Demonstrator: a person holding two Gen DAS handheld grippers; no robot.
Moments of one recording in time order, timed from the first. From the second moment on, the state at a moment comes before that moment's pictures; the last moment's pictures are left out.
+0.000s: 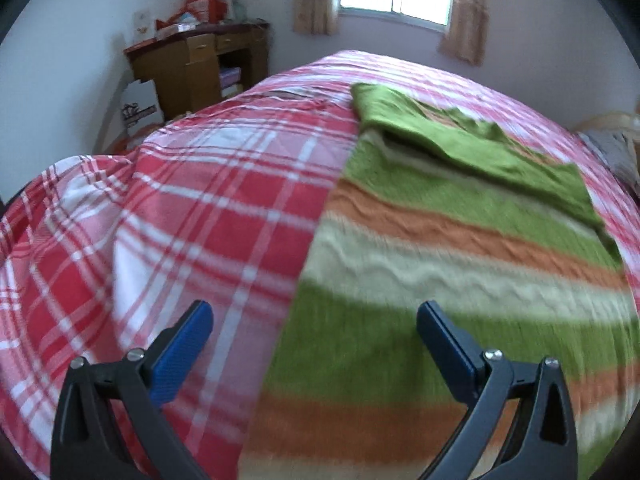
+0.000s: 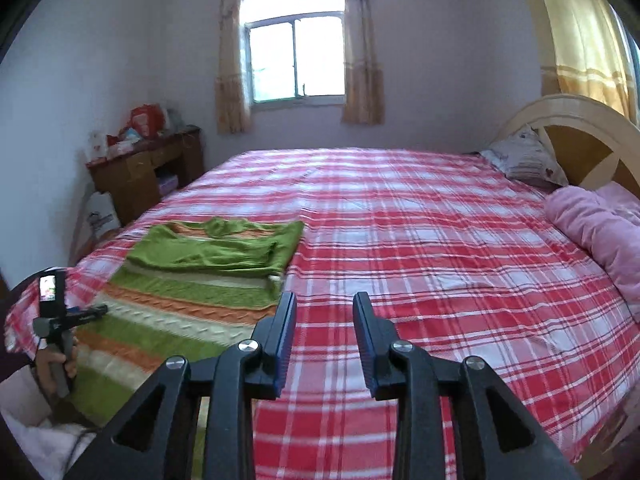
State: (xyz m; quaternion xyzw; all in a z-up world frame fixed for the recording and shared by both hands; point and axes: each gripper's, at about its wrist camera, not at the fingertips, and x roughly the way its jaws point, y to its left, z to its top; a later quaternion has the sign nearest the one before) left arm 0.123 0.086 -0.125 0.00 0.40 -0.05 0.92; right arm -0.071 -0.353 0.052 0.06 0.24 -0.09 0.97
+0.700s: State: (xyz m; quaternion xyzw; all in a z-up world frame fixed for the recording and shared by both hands) left arm 0.034 0.127 -0.055 0.02 0.32 -0.07 0.95; right arm -0.078 -0.302 -0.060 0.14 0.35 0.06 0.92
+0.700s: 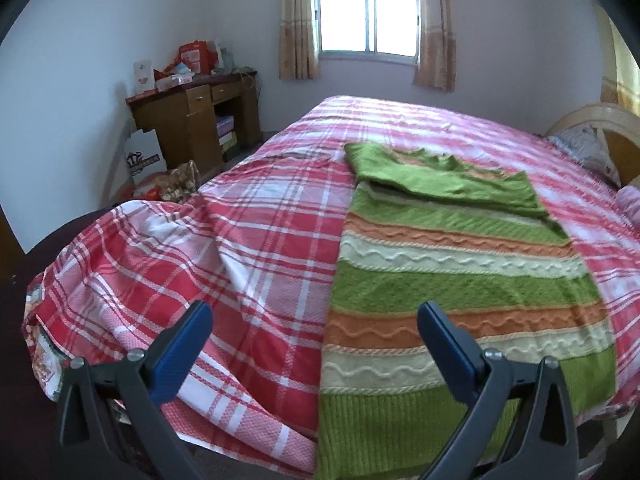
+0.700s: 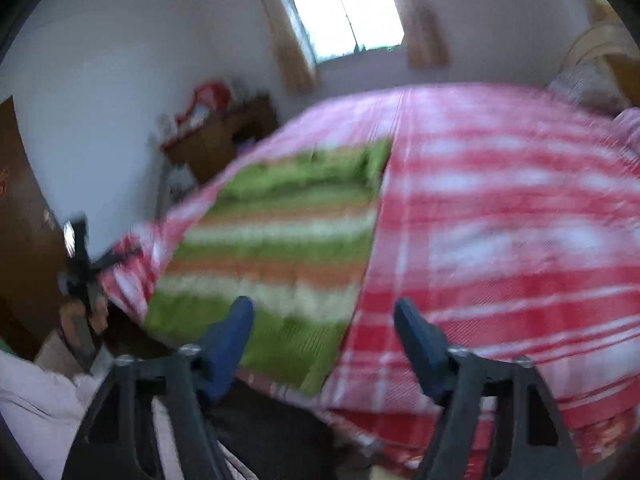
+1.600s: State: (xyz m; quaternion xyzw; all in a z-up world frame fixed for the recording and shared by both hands) left arm 0.036 0.159 -0.052 -0.02 0.31 -0.04 0.95; right arm -0.027 -0.279 -0.118 0.25 0.47 0.16 0.83
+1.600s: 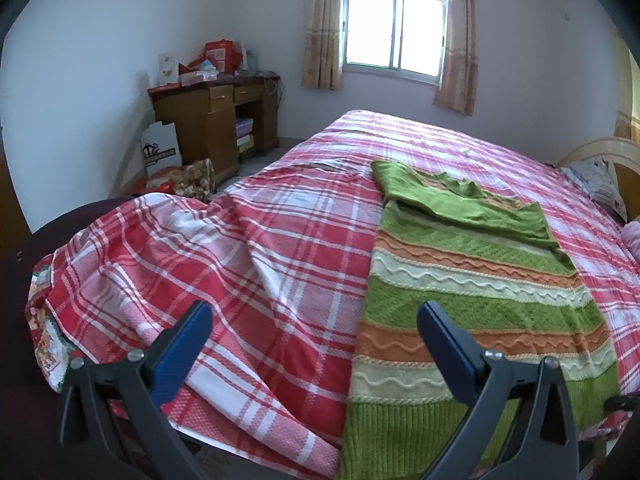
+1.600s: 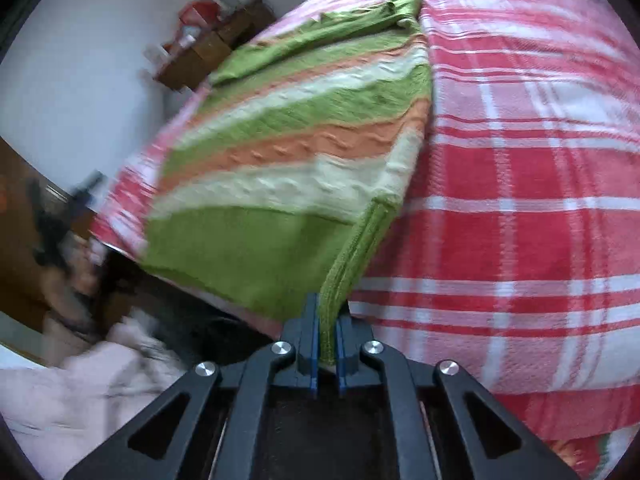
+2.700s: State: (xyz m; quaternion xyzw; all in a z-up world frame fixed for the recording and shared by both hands) left arm 0.126 0.105 -0.100 -0.03 0.38 -0.21 0.90; right arm 0.130 -0.324 -0.106 0.29 0.38 0.04 0.88
